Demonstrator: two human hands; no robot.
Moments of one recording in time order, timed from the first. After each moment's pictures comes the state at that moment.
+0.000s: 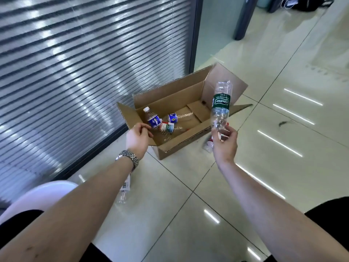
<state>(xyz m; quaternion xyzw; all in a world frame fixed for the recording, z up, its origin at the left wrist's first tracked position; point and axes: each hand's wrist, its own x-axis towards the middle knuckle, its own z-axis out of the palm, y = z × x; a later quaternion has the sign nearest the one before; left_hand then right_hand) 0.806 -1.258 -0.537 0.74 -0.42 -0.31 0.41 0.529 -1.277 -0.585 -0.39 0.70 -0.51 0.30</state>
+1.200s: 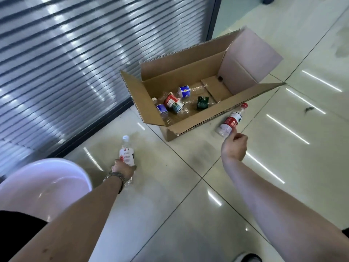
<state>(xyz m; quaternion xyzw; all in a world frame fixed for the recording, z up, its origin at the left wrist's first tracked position) 0.889 -1.165 -0.703 0.88 -0.27 -0.39 0.06 0.546 -1.283 -0.685 -0.29 0.85 -0.36 0.26</state>
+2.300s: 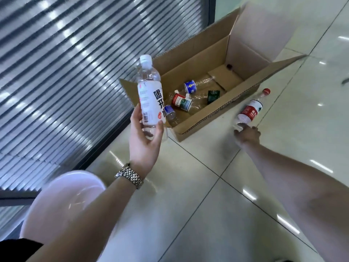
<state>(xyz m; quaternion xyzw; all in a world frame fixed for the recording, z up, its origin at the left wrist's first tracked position) 0.808 -1.212 -0.582 0.69 -0.53 -0.21 0.45 0.505 -1.328 -0.746 -0.50 0.80 -0.06 0.33</state>
